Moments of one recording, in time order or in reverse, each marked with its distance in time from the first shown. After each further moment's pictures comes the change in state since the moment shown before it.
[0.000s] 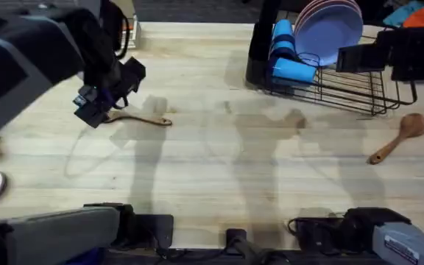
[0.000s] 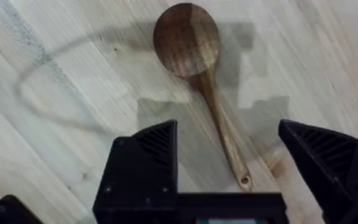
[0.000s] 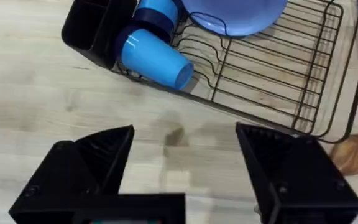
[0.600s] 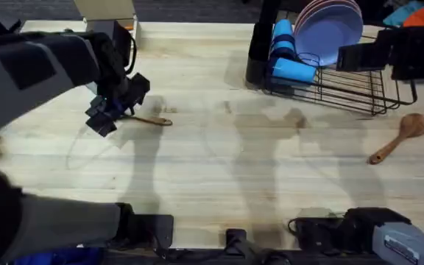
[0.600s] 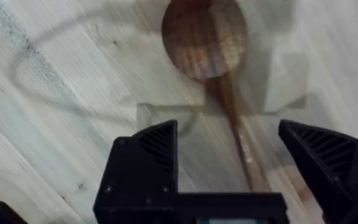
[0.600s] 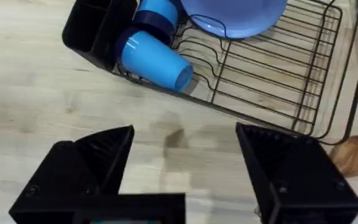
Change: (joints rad) left arm 0.028 0.112 -0.085 0.112 0.028 0.001; right arm 0.000 0.000 0.000 0.007 0.000 0.000
